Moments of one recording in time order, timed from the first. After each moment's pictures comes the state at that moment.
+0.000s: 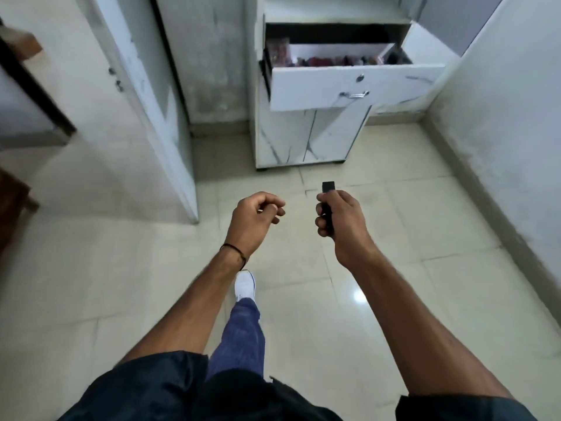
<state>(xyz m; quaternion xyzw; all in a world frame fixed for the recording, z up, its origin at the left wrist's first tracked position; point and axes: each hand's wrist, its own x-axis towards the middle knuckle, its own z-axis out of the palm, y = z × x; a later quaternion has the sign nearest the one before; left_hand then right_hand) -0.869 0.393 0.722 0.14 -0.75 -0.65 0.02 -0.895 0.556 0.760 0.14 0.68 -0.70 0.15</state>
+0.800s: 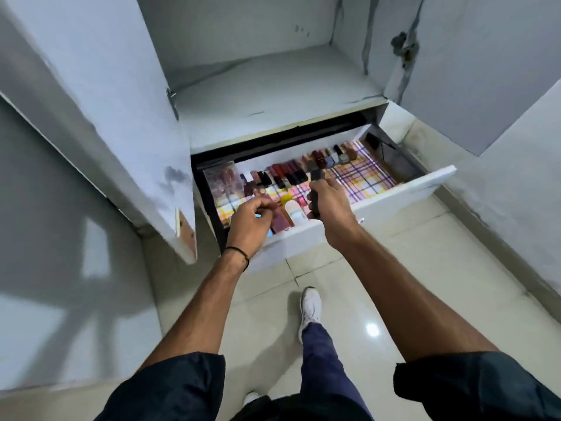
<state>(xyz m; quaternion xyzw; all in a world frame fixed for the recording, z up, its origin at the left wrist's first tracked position) -1.476 0.365 0.731 0.06 -0.82 -0.57 -0.01 -1.494 0.515 0.772 0.20 0.71 -0.67 0.05</state>
